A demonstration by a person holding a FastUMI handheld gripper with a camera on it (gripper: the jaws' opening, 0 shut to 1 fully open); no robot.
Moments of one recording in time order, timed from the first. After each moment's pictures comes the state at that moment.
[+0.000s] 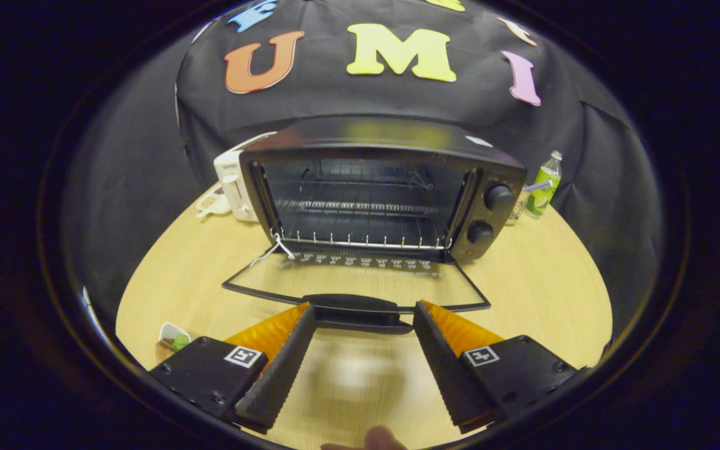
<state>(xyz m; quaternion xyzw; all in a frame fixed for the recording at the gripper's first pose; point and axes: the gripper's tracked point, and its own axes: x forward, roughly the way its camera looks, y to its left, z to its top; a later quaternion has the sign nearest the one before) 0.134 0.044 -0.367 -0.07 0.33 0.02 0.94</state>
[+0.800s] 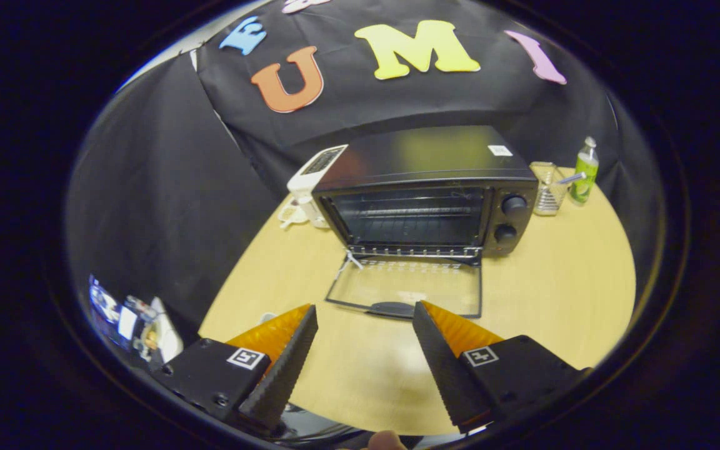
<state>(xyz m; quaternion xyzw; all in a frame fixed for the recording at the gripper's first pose) 0.060 0.078 -0.253 0.09 0.39 0.22 0.89</state>
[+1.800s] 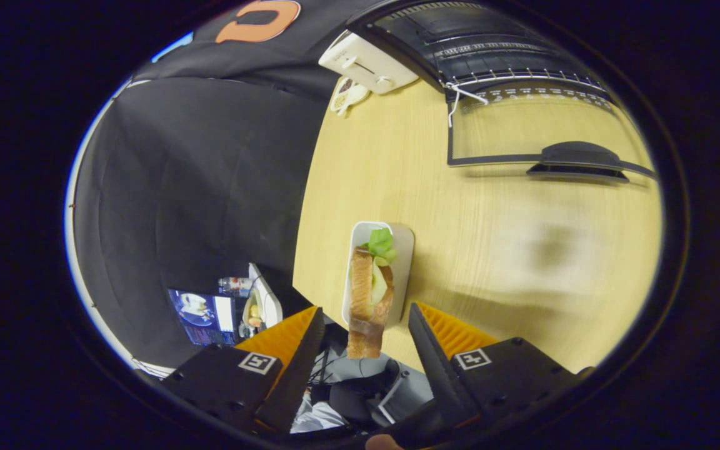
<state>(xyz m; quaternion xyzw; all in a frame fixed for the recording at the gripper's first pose) -0.008 0.209 -0.388 0.19 0.61 0.31 0.71</state>
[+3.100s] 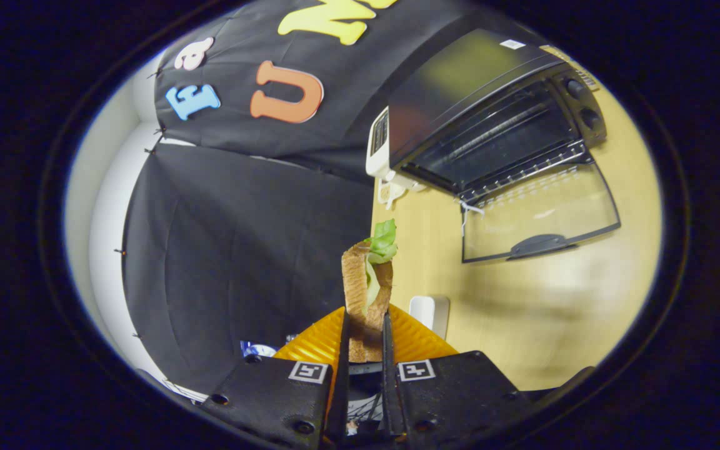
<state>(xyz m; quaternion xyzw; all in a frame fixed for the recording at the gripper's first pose) 0.062 0.127 -0.224 0.35 0.45 0.31 0.76</state>
